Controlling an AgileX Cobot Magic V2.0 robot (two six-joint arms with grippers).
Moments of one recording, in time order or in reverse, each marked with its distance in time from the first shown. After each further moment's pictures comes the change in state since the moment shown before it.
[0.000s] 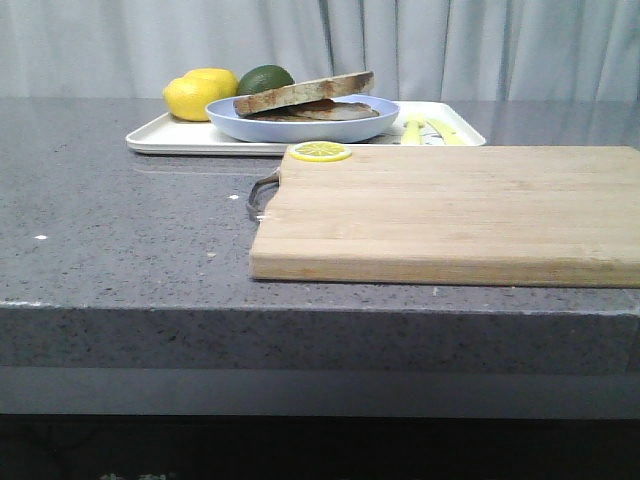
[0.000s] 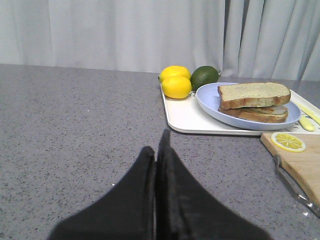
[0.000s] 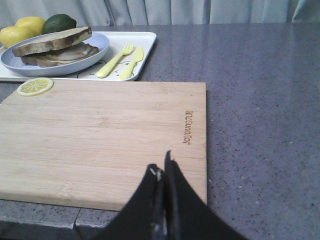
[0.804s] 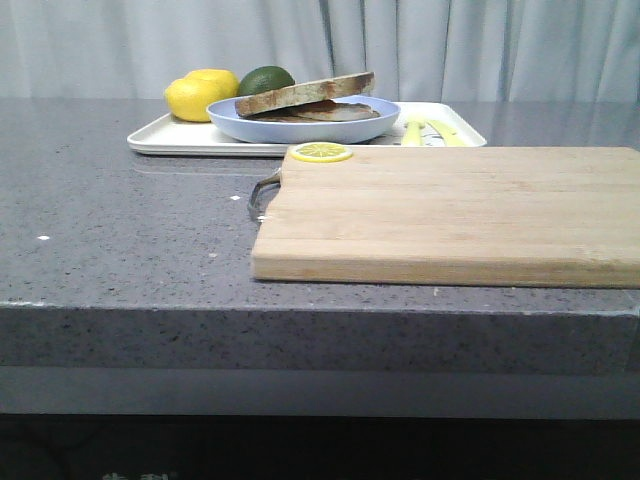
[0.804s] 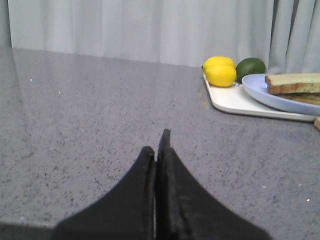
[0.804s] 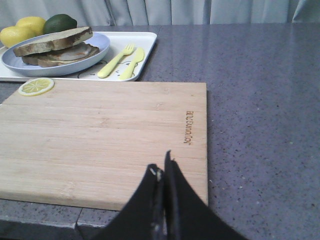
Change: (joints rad) left arm 0.148 -0.307 0.291 -0.002 -0.019 0.000; right arm 0.000 0.000 0.000 0.000 0.002 0.000
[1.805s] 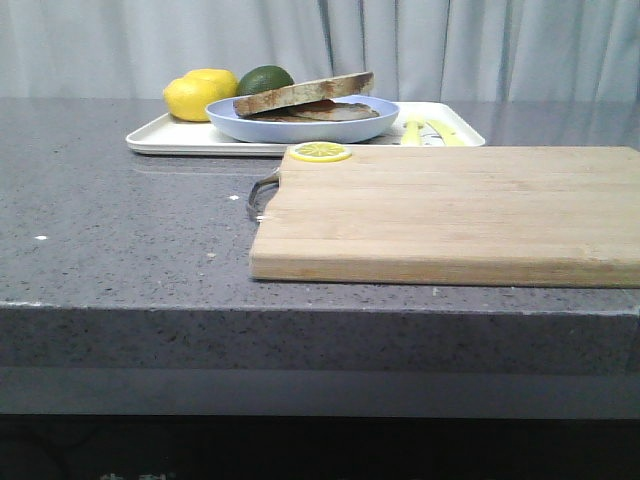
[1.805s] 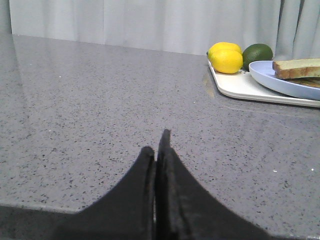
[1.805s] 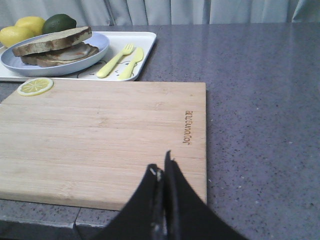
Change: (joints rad) left arm 0.000 0.000 0.078 -0.001 -0.074 0.000; right arm 0.000 0.000 0.000 -0.002 0.000 0.000
